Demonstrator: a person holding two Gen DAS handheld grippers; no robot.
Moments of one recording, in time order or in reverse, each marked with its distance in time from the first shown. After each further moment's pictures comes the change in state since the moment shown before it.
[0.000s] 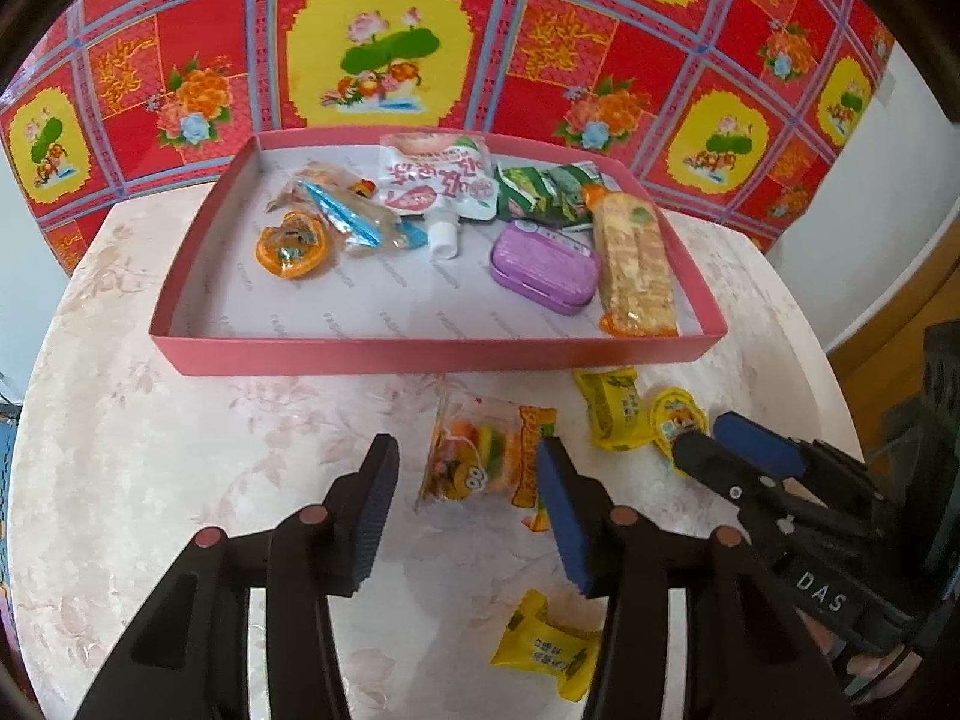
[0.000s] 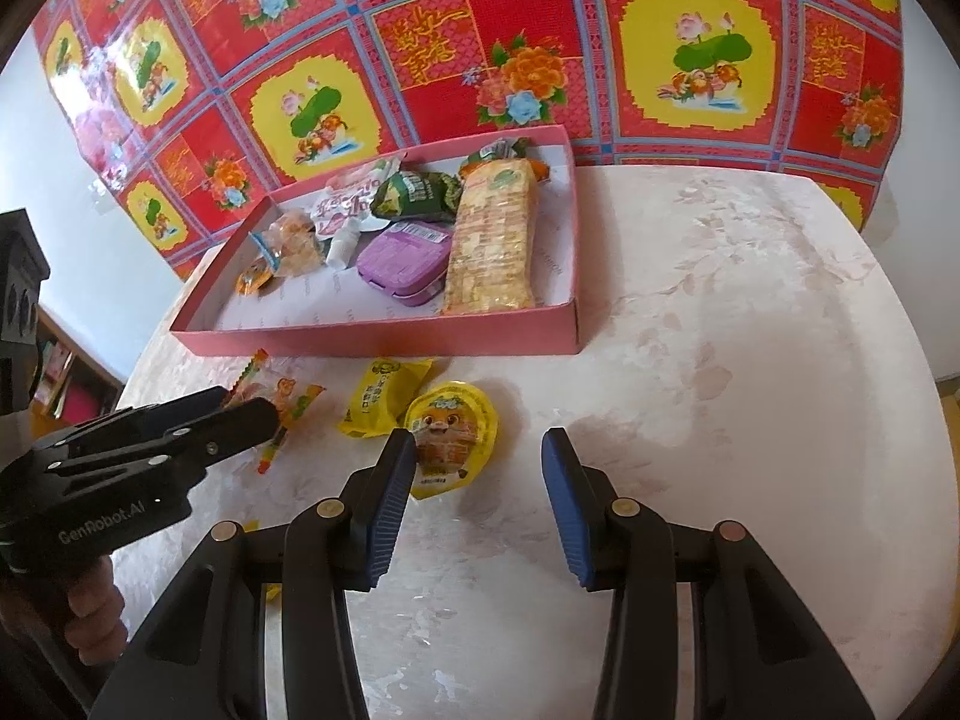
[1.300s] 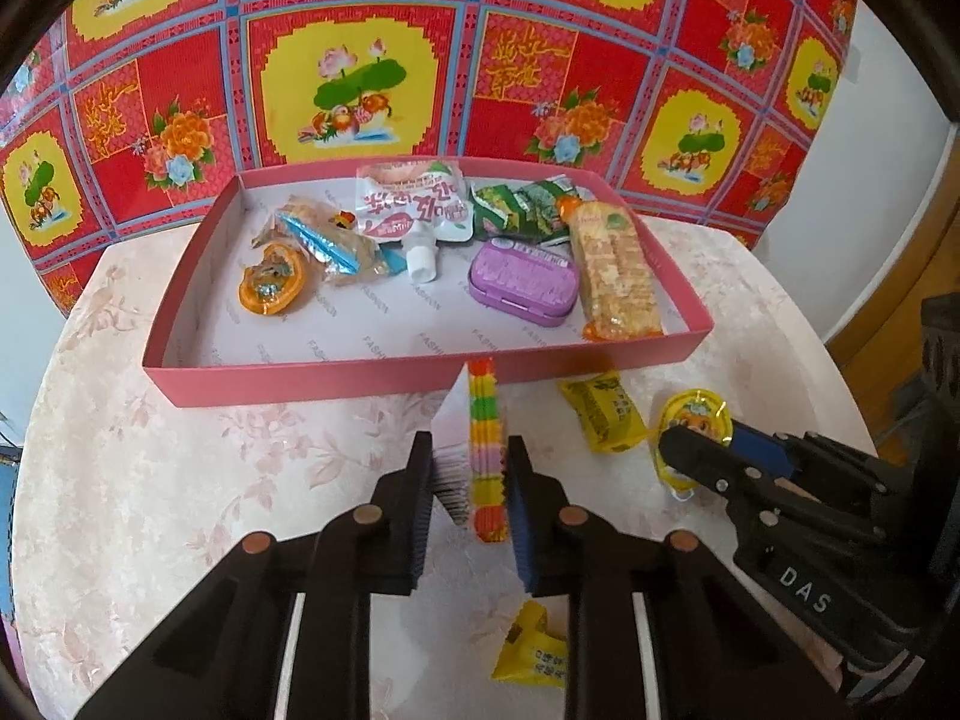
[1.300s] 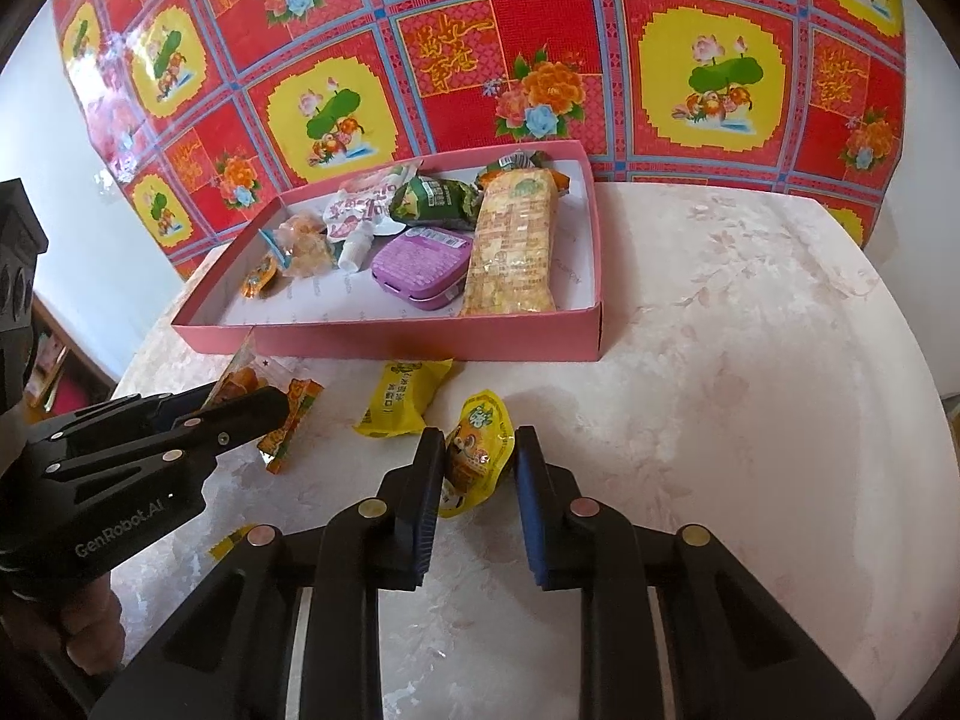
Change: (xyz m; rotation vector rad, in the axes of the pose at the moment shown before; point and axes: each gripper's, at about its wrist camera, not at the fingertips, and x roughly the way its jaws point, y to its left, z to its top) left arm 0.000 -0.003 -0.010 0.079 -0.093 0.001; right arm 0.000 0.010 -0.004 -0.029 -0.061 -0.020
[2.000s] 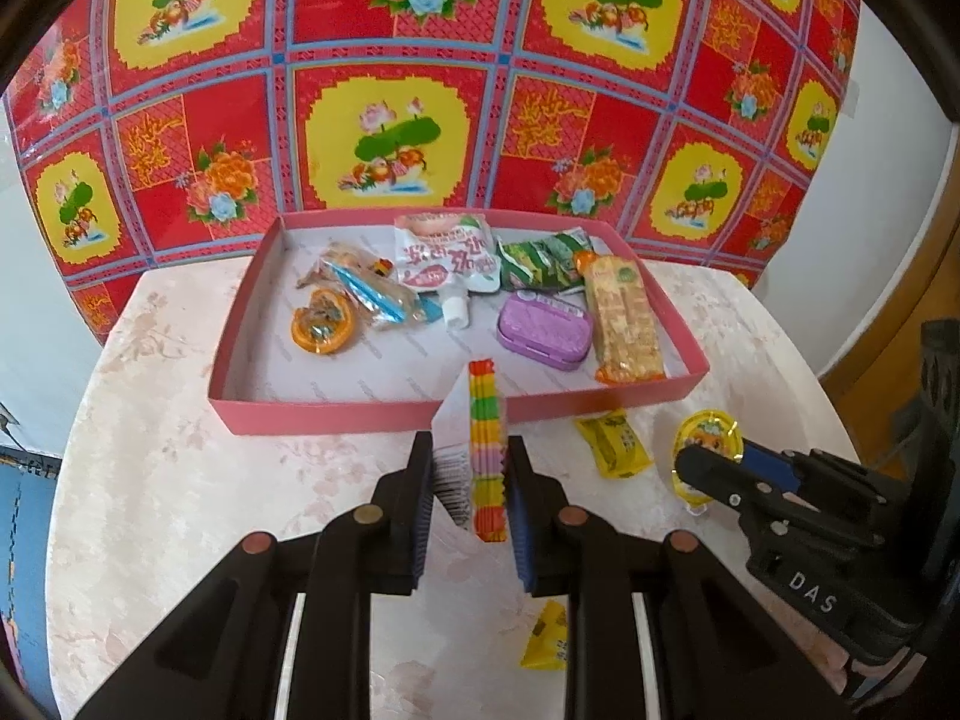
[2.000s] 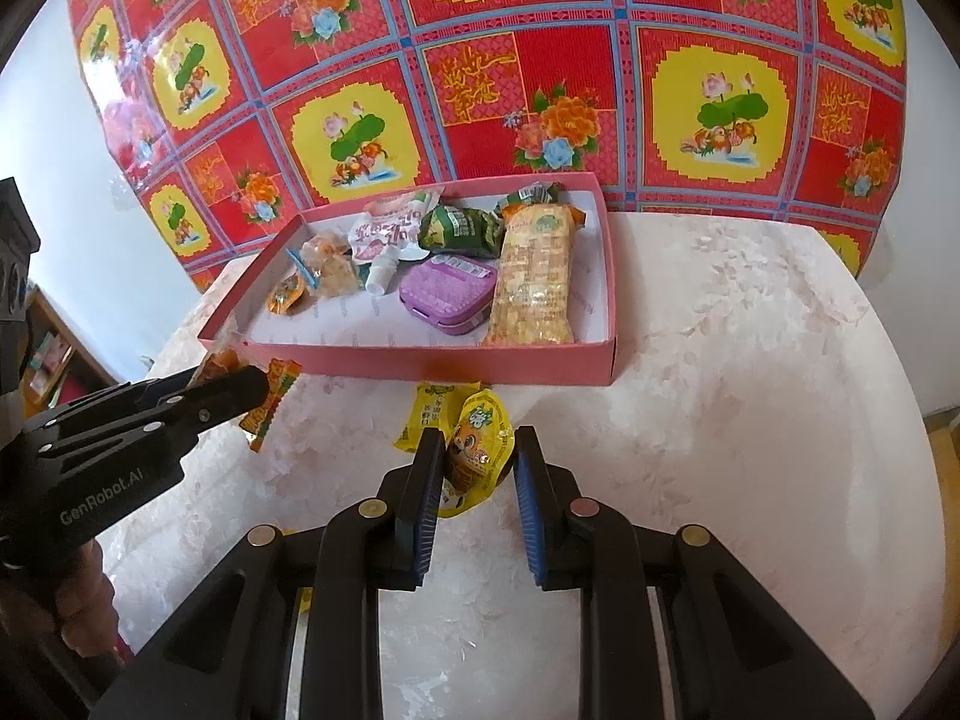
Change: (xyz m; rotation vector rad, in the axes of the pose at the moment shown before) left arm -0.029 0.014 0.011 -0.023 -0.075 0.022; right arm -0.014 0.009 0.009 -0.017 -0.028 0.005
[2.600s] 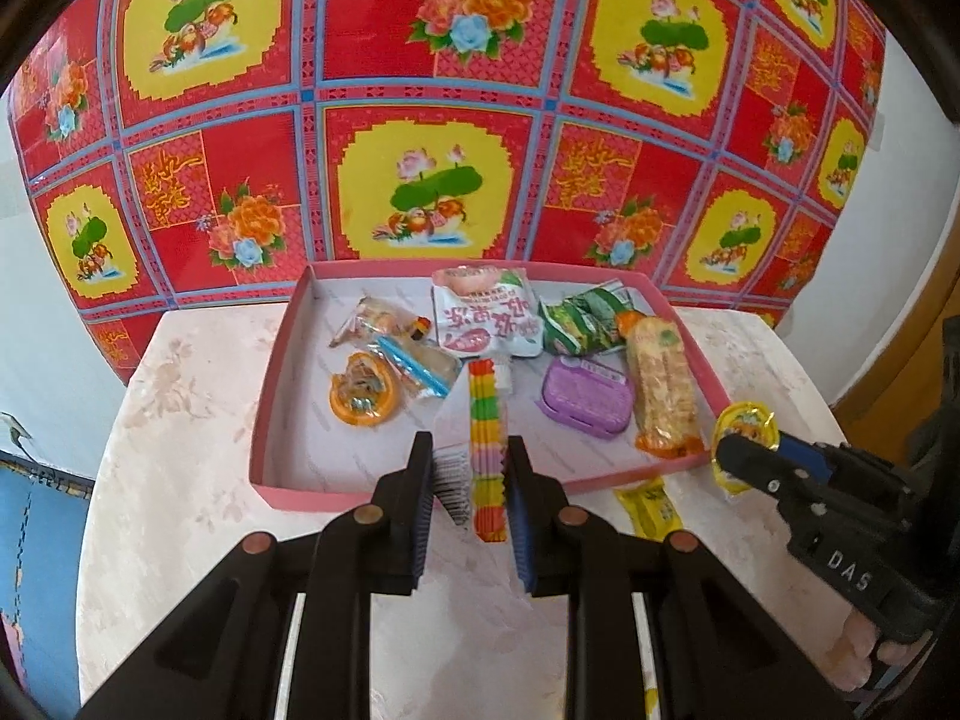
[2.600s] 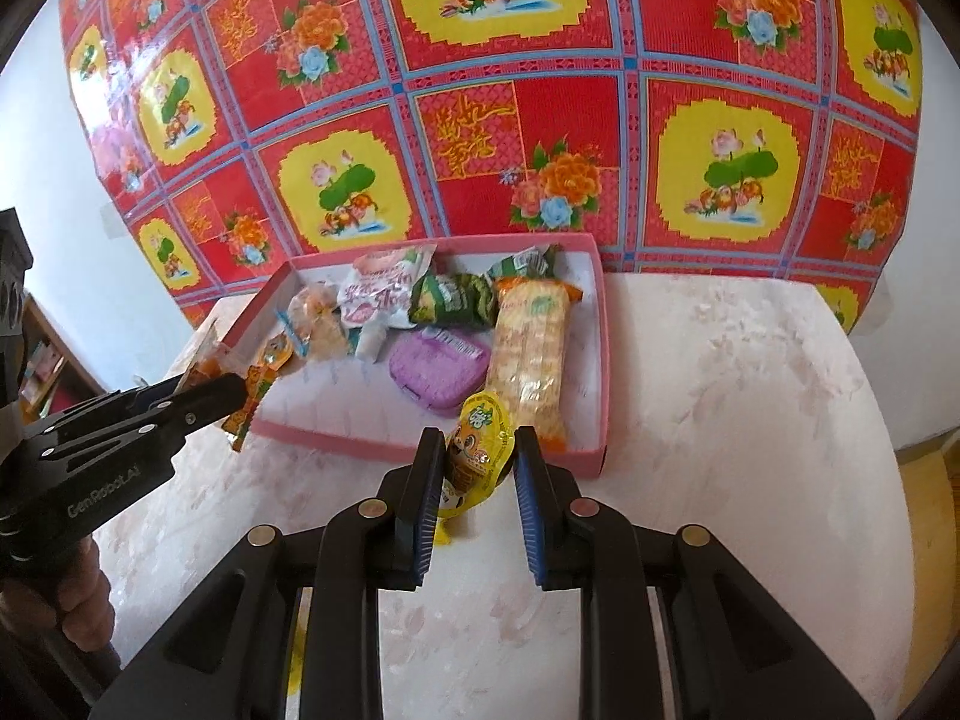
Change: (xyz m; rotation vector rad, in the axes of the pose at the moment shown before) left arm 0.006 0.019 0.032 -0.017 -0.042 0.039; right arm 0.005 -0.001 0.039 -0.017 -0.043 -0.029
